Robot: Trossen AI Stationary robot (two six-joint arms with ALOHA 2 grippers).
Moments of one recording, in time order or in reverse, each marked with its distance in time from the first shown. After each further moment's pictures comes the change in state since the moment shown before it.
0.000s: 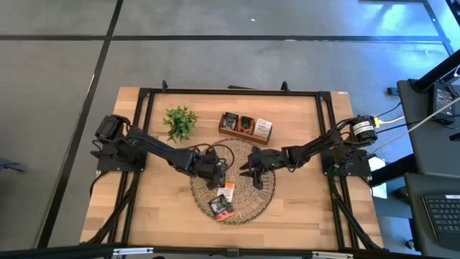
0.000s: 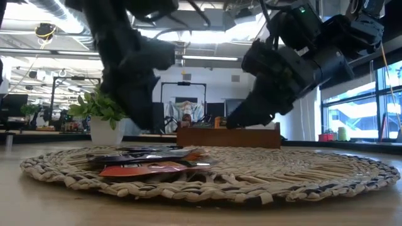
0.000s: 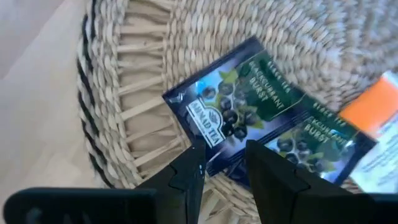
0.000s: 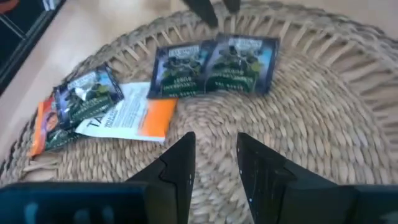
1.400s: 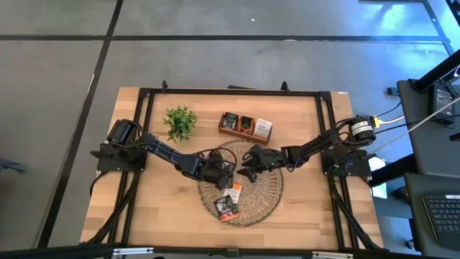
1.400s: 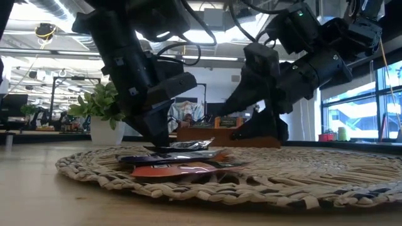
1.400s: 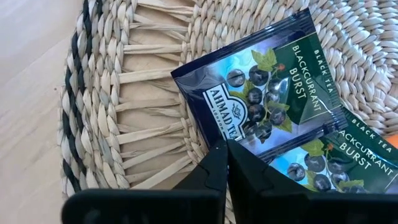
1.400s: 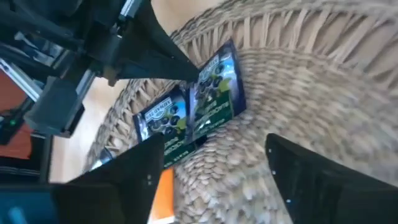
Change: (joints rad) left arm -0.006 0.144 0.000 0.188 -0.070 -0.169; right arm -0.009 0.014 -0.001 0.012 0.064 0.573
